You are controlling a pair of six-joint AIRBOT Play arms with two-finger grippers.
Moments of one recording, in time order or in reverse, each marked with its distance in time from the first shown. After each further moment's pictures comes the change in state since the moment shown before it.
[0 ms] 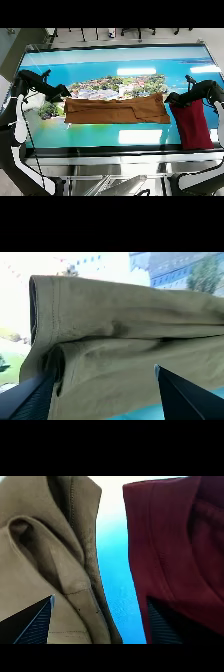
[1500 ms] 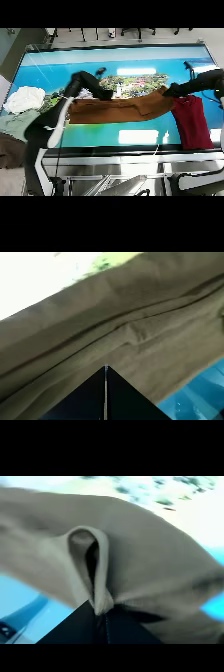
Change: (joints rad) left arm -0.593 -0.120 0.059 0.005 -0.281 0.002; right arm 0.034 0.116 0.126 0.217 -0.233 -0.116
